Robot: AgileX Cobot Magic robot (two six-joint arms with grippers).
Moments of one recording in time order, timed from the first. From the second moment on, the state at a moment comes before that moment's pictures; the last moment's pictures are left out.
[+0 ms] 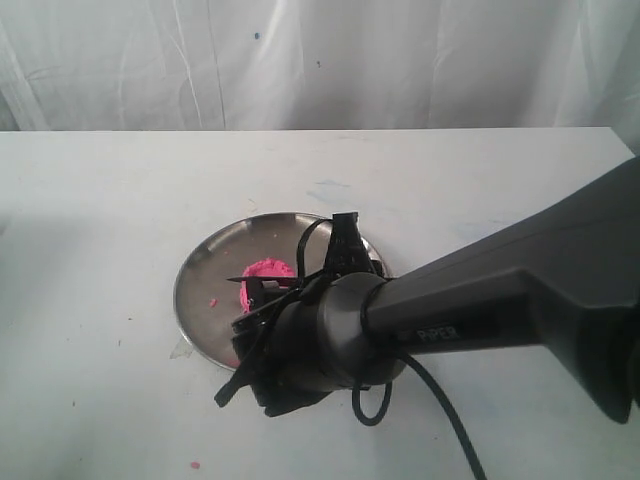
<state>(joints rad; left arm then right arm) -0.08 0.00 0.02 -0.14 0.39 0.24 1.02 2.07 -1.16 -1.24 1.06 0.37</state>
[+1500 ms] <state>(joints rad) -0.08 0.00 0.02 -0.14 0.39 0.24 1.02 2.08 -1.16 -1.17 1.02 0.24</state>
